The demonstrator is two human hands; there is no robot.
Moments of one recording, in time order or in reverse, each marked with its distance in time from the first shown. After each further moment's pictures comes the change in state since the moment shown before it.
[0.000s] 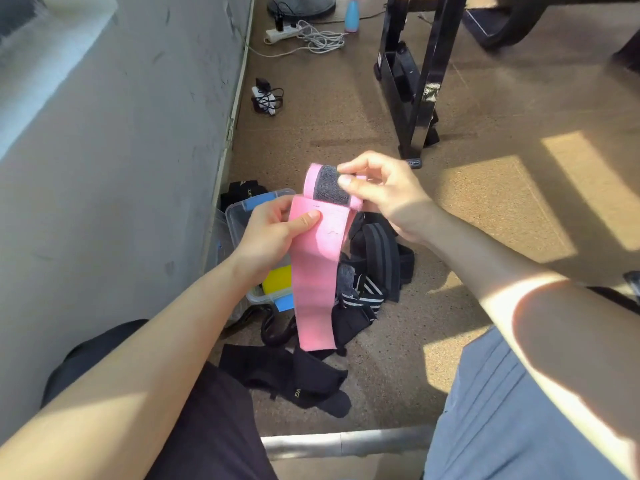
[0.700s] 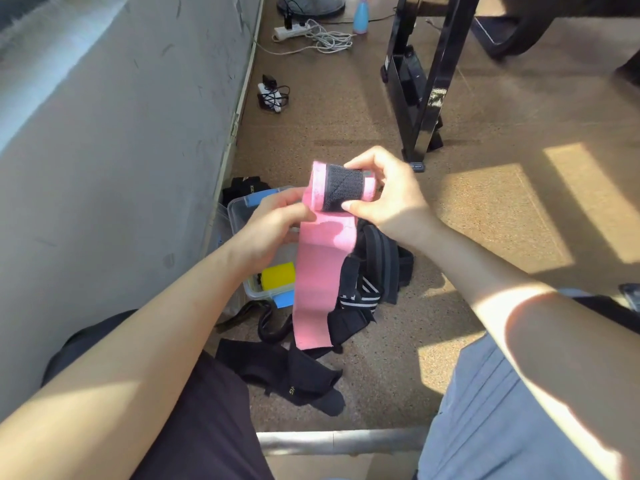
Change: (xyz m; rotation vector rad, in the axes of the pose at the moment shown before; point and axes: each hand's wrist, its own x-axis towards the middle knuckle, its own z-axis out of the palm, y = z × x) left_hand 0.002 0.013 -0.005 -0.006 -0.110 -0.088; right_hand -0.004 0.000 0.002 -0.330 0.025 -0.178
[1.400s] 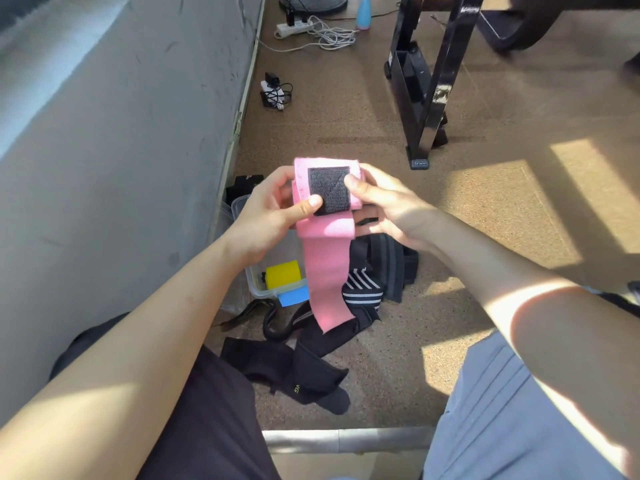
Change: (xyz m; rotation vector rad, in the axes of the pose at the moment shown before) left_hand 0.001 -0.001 -0.014 -0.018 0.019 0.192; right_hand 0.001 0.000 0.003 0.462 -0.356 0.419
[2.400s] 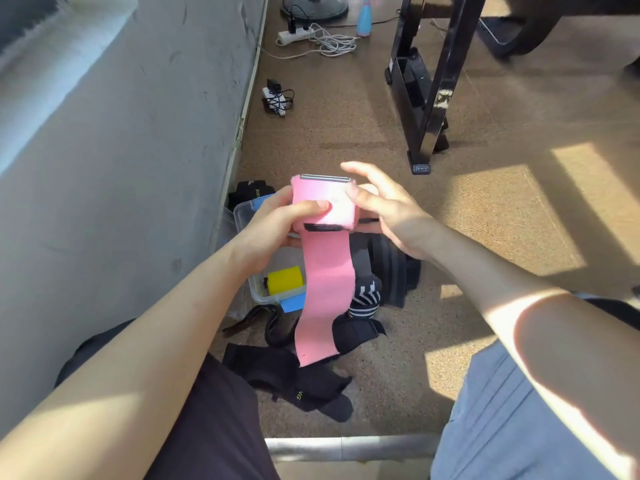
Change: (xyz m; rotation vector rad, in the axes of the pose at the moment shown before) left_hand 0.002 0.006 0.003 0.062 -0.026 -0.220; right_hand 0.002 0.007 0.003 -0.110 0.074 -0.134
